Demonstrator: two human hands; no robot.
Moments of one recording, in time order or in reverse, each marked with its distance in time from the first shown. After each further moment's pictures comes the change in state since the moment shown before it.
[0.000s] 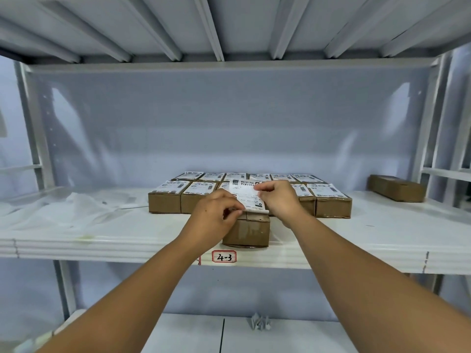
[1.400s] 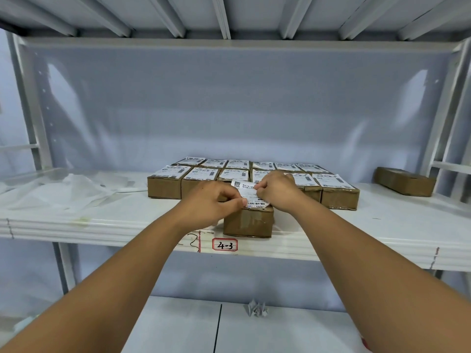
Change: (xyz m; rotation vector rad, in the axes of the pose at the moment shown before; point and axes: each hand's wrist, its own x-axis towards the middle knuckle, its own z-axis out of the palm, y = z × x) left_hand 0.006 -0.001 -0.019 -0.063 -0.327 -0.175; right_hand -0.005 -0.012 -0.003 -0.716 -0.224 -0.121
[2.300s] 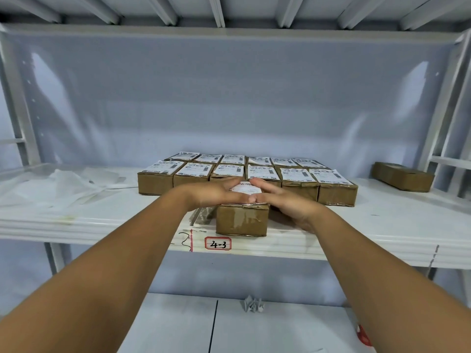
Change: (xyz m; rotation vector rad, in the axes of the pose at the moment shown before) left_hand 0.051 -0.016 0.008 -0.121 -0.486 -0.218; right_hand -0.017 0.038 0.012 0.786 -0.366 -0.028
